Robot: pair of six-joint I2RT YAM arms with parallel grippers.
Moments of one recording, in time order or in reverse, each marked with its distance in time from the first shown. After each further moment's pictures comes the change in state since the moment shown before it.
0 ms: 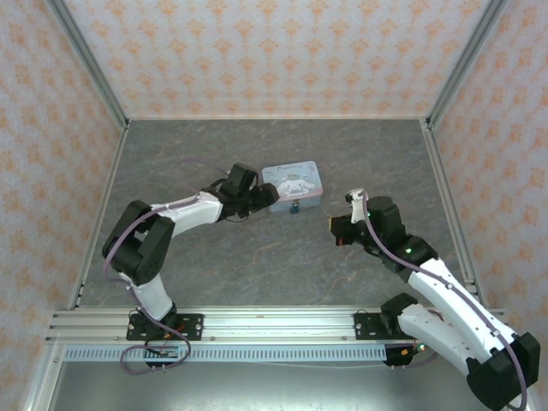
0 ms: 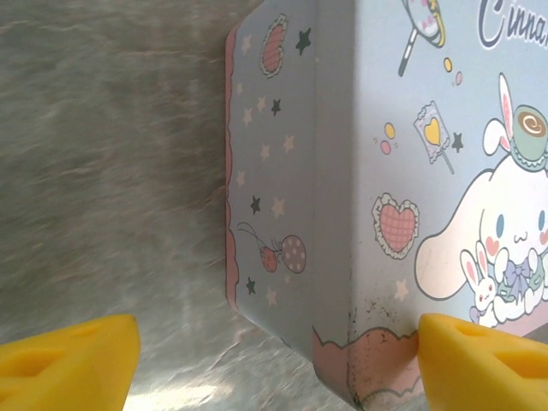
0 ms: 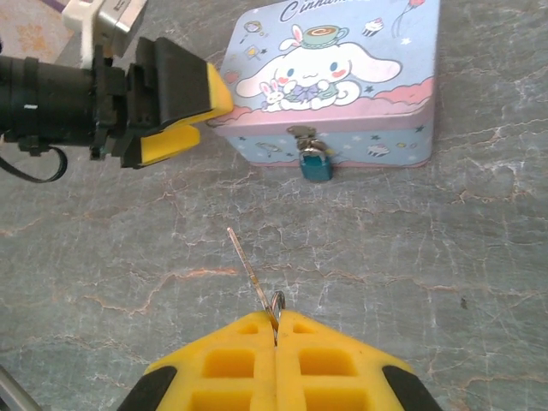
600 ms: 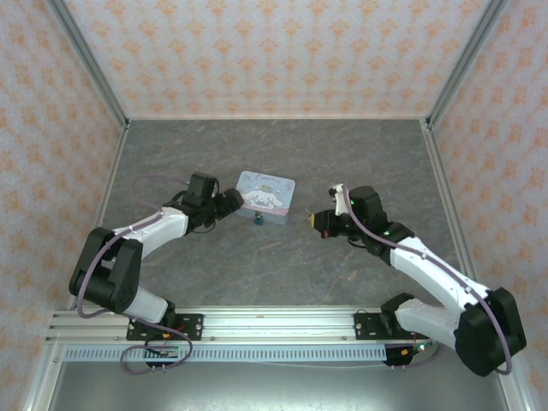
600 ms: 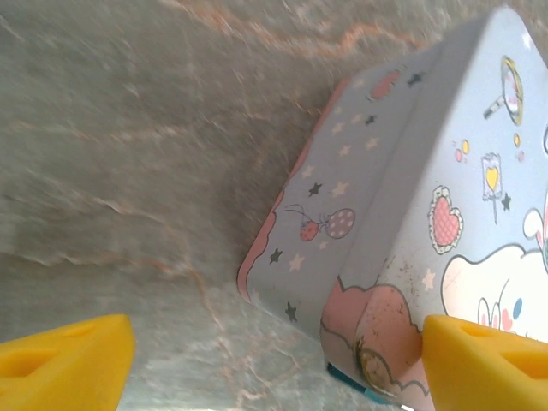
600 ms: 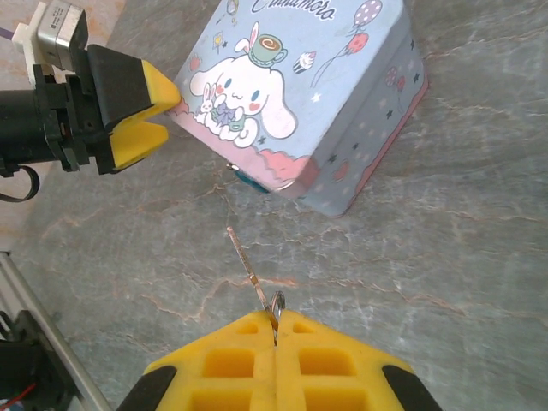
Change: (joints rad) left arm 0.226 -0.241 -0.241 -0.013 0.009 0.079; right arm -0.002 0.274 0.000 0.249 -0.195 0.103
